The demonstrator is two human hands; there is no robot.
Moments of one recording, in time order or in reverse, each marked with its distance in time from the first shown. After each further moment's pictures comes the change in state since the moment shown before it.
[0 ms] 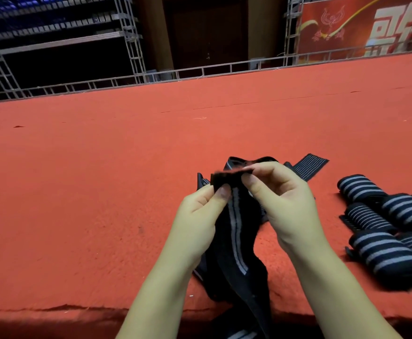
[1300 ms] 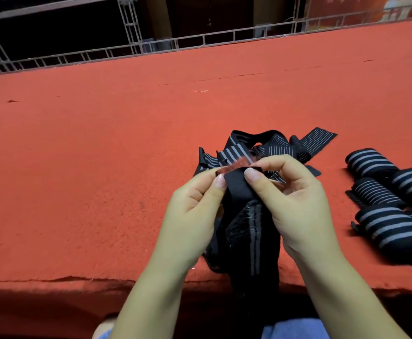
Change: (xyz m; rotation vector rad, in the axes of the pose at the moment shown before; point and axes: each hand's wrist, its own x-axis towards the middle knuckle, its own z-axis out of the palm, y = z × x) left_hand -0.029 -0.007 -0.008 0.047 0.019 0.099; right_hand -0.033 -0.001 0.008 0.068 0.051 0.110
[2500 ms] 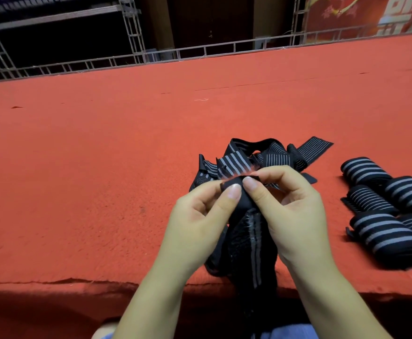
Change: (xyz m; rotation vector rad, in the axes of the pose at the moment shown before) left_hand -0.008 0.006 0.006 0.048 0.018 0.039; right_hand -0.010 -0.005 0.001 -0.080 0.060 -0.078
